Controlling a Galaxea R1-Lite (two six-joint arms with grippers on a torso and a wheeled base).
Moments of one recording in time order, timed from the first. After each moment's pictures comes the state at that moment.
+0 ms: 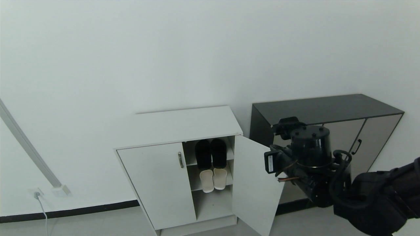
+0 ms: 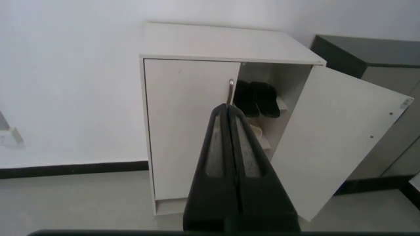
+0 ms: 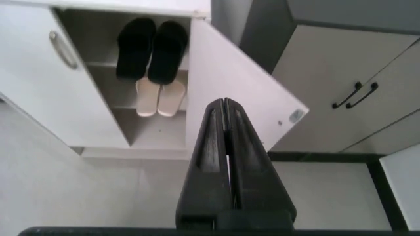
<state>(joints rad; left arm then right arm) 0.00 0.00 0.00 0.00 0.07 -0.11 0.72 1.85 -0.83 -0.74 -0.55 0.10</state>
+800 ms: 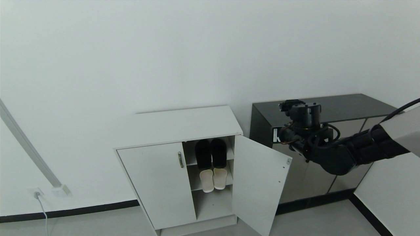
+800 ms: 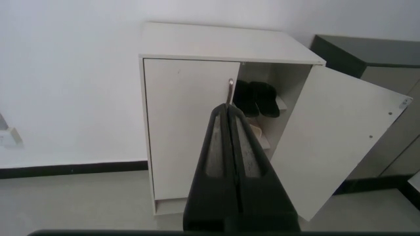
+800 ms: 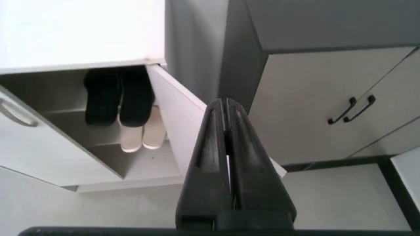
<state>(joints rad) 0.00 0.00 0.00 0.00 0.07 -0.11 0.47 2.06 -1.17 -0.62 -0.38 0.11</state>
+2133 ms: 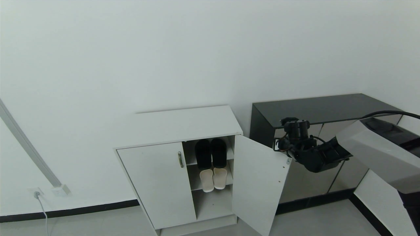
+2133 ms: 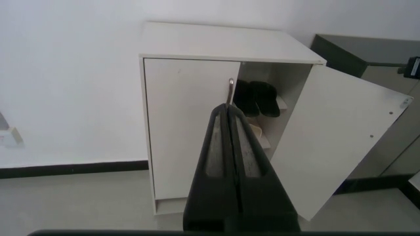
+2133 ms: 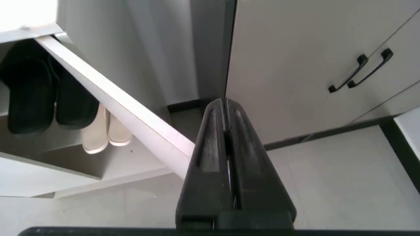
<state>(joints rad) 0.00 0.00 0.00 0.00 0.07 -0.11 0.33 2.39 -1.40 -0.62 -0.33 0.17</state>
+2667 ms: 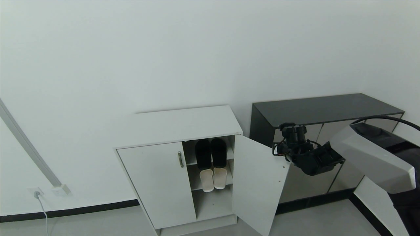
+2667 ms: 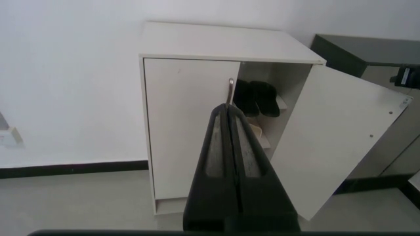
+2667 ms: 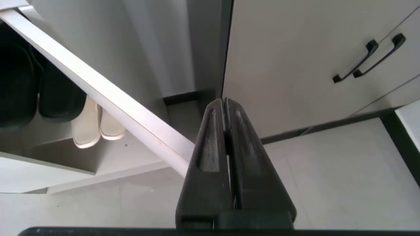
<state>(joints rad) 0.00 0.00 0.00 0.00 0.07 -0.11 0.32 2.46 -1.43 -0.62 -0.33 0.17</state>
